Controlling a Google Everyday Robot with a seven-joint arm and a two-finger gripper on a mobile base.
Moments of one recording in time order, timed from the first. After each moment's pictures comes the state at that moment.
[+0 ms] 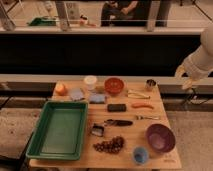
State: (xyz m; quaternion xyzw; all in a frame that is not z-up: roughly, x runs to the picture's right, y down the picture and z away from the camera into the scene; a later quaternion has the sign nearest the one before) arm 0.335 -0.044 0.611 -0.18 -0.03 -0.20 0.96
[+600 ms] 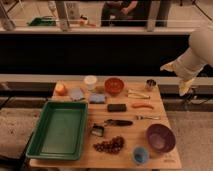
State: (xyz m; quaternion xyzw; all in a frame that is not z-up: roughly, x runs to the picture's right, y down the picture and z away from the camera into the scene) arm 0.307 -0.039 0.640 -0.19 -0.07 -0.24 0.95
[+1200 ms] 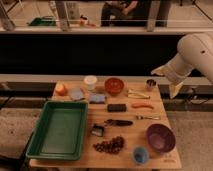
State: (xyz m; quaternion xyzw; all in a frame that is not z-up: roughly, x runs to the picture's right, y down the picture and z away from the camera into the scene) arm 0.282 -0.024 0.670 -0.19 -0.09 -0.25 0.94
